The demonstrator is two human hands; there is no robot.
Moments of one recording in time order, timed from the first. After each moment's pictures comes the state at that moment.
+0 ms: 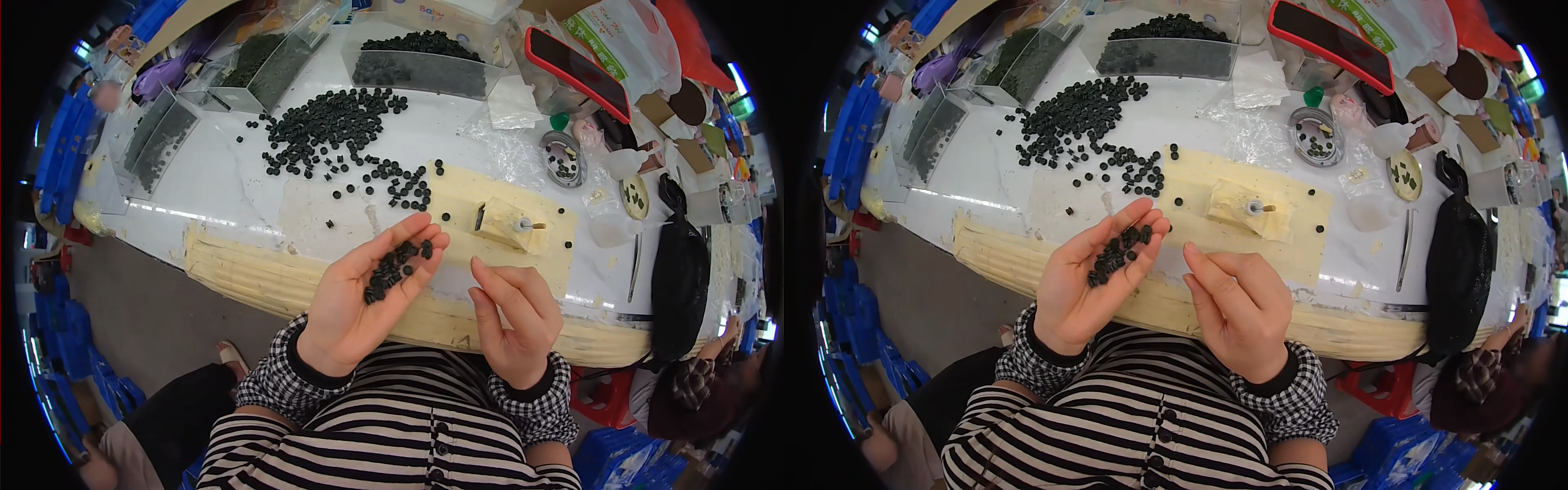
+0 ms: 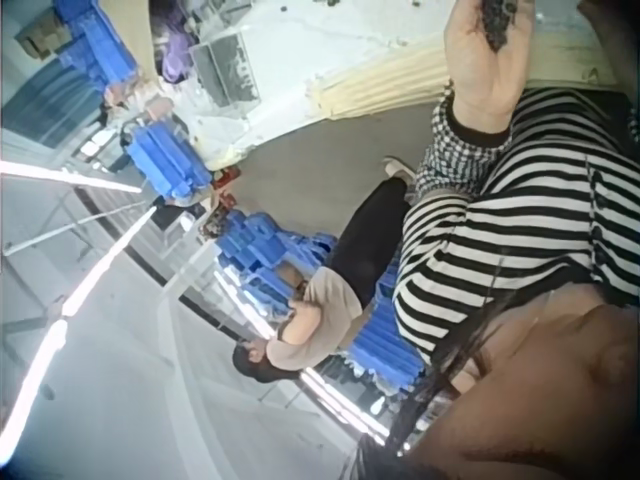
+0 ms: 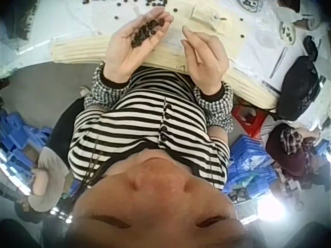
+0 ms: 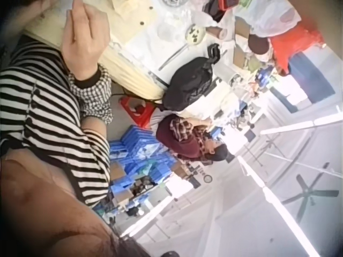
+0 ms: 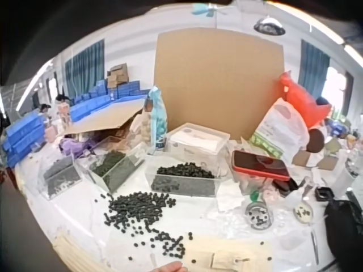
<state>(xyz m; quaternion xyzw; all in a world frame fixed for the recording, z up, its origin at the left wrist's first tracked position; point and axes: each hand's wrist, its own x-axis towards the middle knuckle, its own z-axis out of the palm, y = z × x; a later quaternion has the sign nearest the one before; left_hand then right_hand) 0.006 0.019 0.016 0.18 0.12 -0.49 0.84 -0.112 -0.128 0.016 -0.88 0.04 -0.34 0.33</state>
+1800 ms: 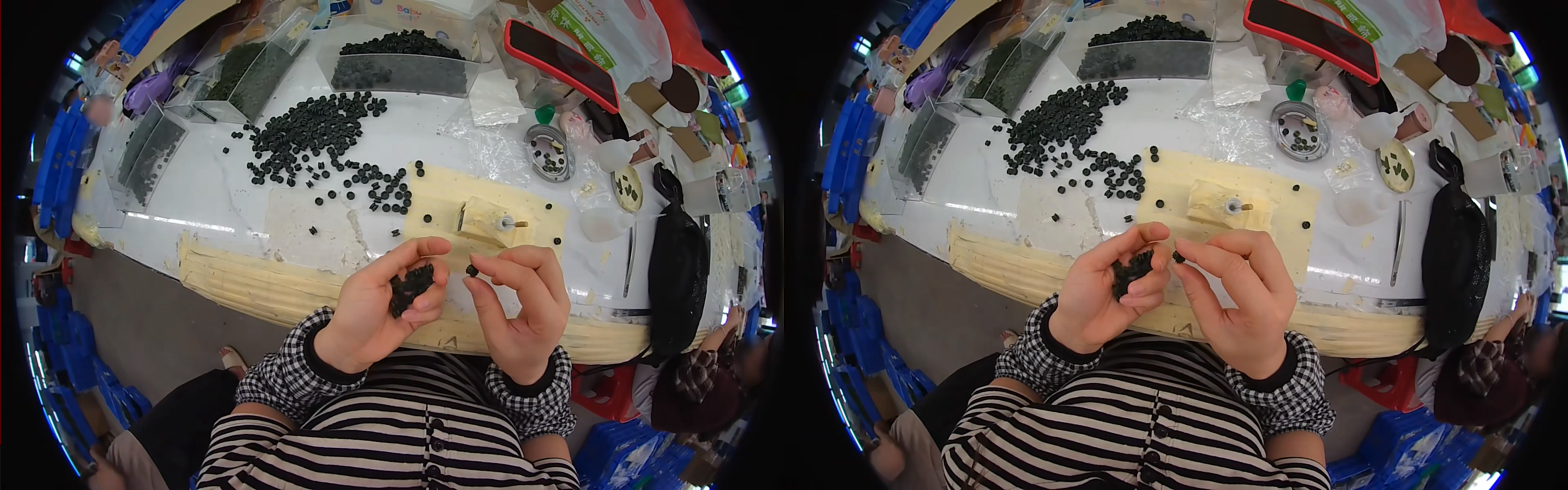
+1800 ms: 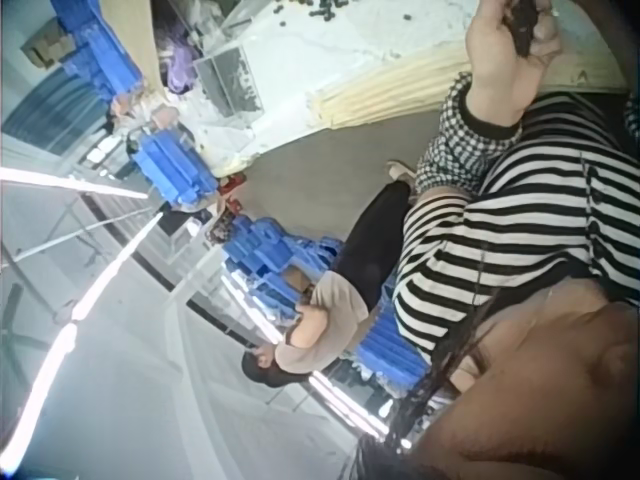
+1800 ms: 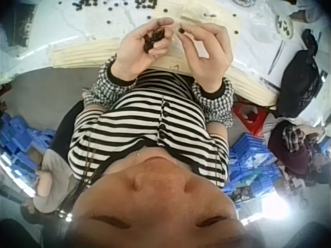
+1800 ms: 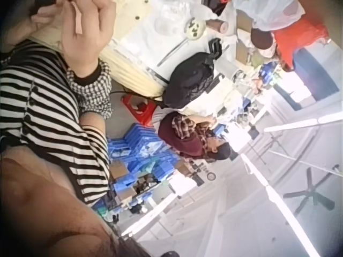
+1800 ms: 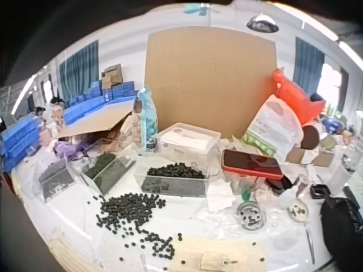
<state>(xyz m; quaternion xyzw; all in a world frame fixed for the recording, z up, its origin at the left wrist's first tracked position) -0.005 -0.003 0.011 0.21 0.09 -0.59 0.78 -0.112 -0.140 0.026 -0.85 0.09 -0.35 0.39</state>
